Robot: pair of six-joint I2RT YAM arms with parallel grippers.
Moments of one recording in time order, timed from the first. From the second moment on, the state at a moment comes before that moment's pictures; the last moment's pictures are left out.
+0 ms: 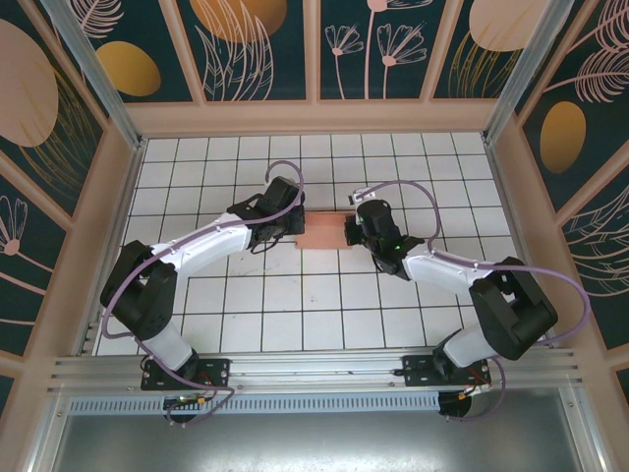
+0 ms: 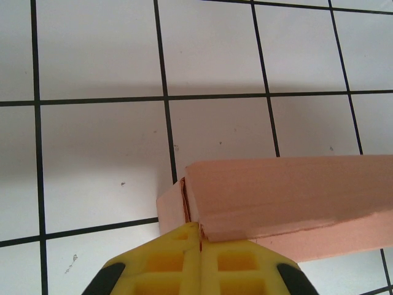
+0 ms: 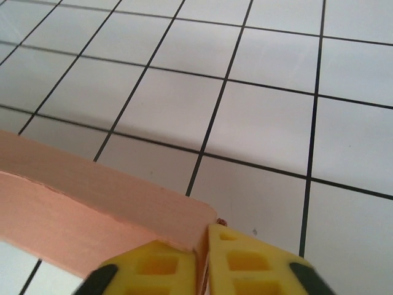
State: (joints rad) left arm -0.68 1.67 1.17 -0.40 -0.11 -0.63; right arm 0.66 1.45 0.73 0.14 0.21 0.21
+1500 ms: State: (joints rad) left arm -0.69 1.68 1.16 -0.37 -0.05 -0.55; right arm 0.55 1.49 0.88 -0.08 0.09 0.57
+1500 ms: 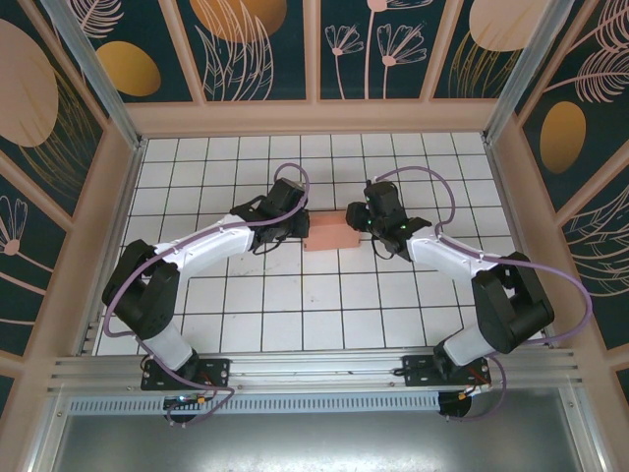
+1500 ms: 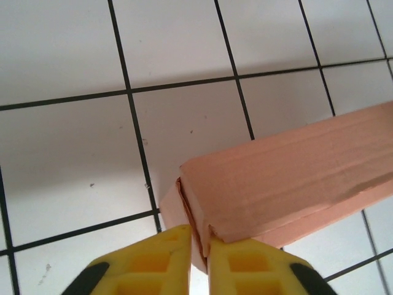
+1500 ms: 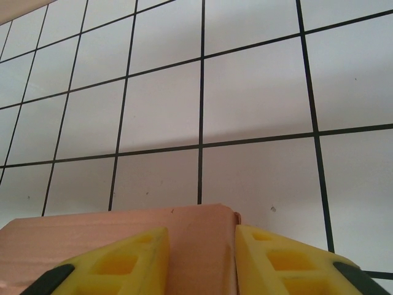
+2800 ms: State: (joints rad) left arm -0.60 1.57 1.06 -0.22 0.10 -0.64; right arm 0.55 1.51 0.87 -0.06 0.09 0.58
